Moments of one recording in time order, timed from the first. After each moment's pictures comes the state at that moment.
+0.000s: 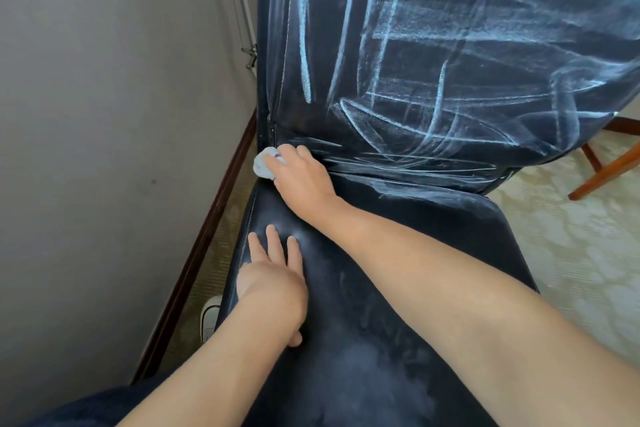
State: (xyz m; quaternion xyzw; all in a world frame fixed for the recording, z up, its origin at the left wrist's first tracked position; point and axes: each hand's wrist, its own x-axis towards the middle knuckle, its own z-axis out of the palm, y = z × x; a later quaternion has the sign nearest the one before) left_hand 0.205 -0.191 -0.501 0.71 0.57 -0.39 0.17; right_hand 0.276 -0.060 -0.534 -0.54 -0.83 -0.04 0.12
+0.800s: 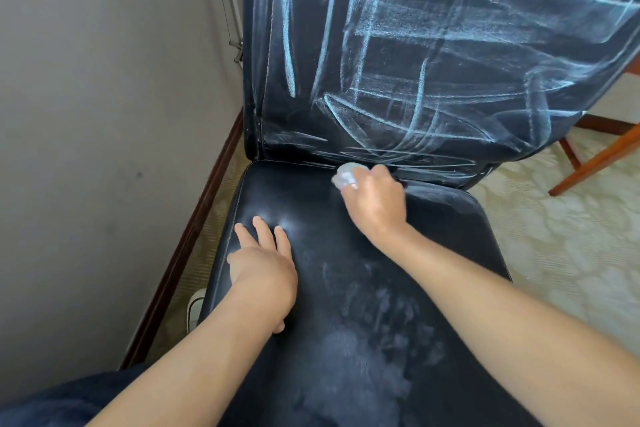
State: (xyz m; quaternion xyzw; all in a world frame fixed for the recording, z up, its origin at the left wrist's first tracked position) left_hand 0.214 -0.195 -0.498 0.72 0.56 -0.38 0.12; right_hand 0.385 -0.117 -0.518 -0.75 -0.65 0.02 0.10
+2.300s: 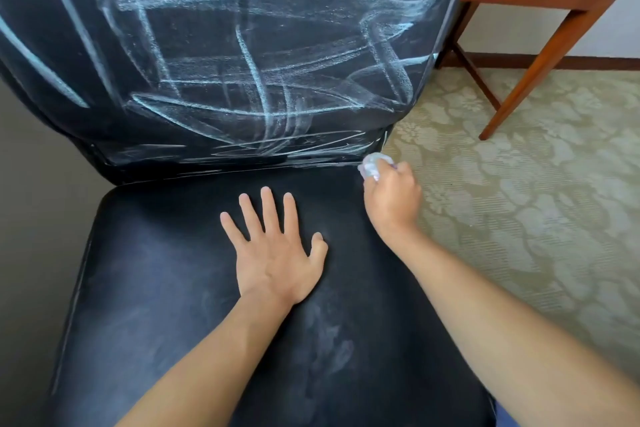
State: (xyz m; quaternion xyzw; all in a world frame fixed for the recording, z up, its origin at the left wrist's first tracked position) left_hand 0.381 -0.182 -0.561 0.80 0.60 -0.05 0.08; right_hand 0.582 -0.149 -0.559 -0.88 -0.44 -0.03 0.19
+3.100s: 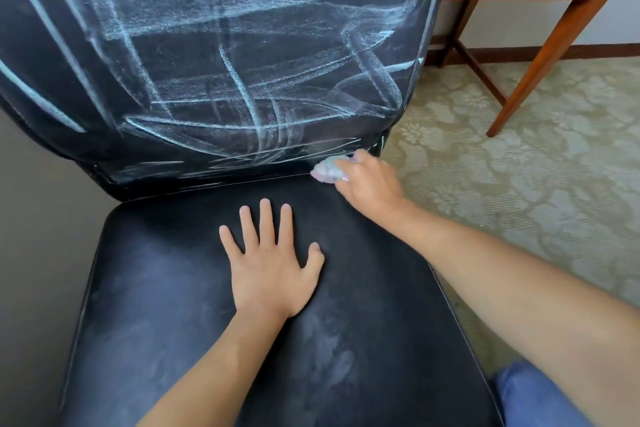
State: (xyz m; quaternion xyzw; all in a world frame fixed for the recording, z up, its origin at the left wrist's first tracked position) left_hand 0.375 -0.182 -0.565 0.80 0.60 -0.03 0.08; right_hand 0.586 -0.118 -0.543 -0.75 -0.65 -0.01 0.10
